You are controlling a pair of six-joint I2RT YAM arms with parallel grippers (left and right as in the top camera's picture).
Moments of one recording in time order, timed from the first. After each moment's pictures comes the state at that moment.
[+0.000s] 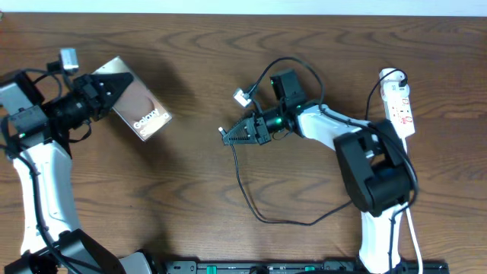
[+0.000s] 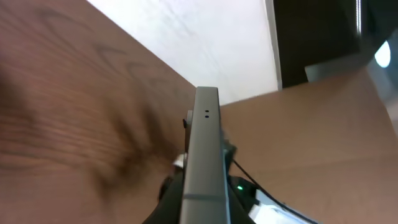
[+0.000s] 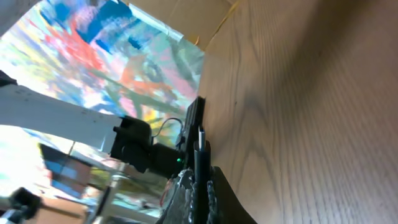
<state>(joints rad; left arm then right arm) 0.49 1.45 1.10 -0.29 1.27 -0.56 0.45 2.14 1.26 -0.04 -1.49 0.08</state>
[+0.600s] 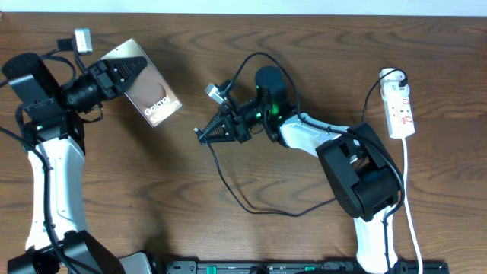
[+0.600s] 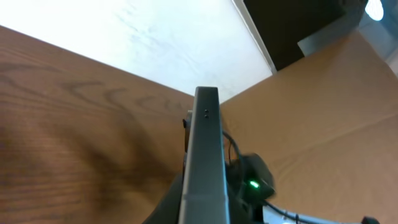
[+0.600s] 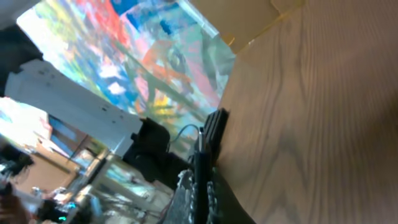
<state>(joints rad) 0.38 1.45 1.09 0.01 1.24 -0.62 0.56 2.16 1.26 0.84 -1.54 0.71</state>
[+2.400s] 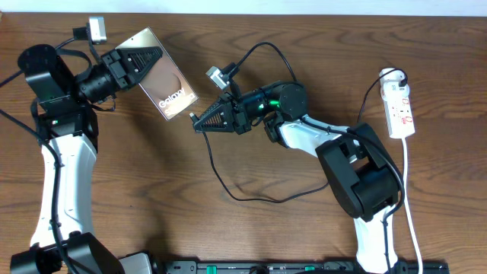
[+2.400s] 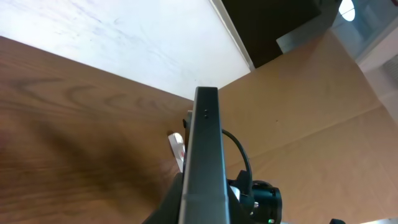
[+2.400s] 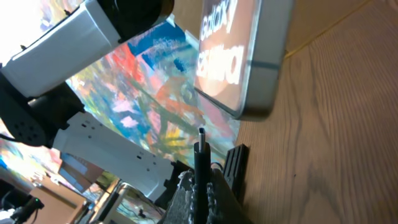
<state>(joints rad) 0.28 1.45 1.09 0.18 1.23 -0.83 0.57 2.16 1.26 1.53 -1.42 1.44</state>
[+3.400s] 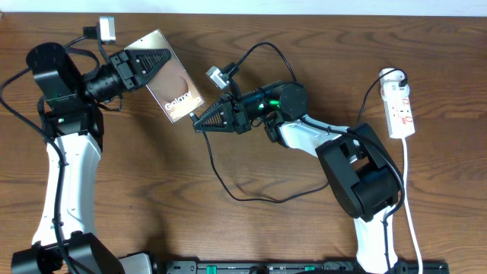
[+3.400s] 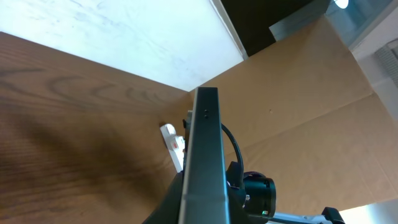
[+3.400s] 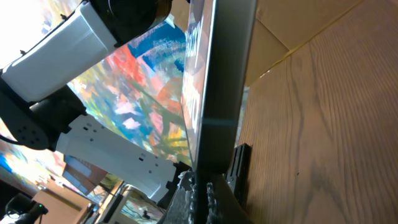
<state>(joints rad) 0.25 1.45 1.09 0.18 1.25 -0.83 0.57 2.16 1.26 1.53 -1.42 1.46</state>
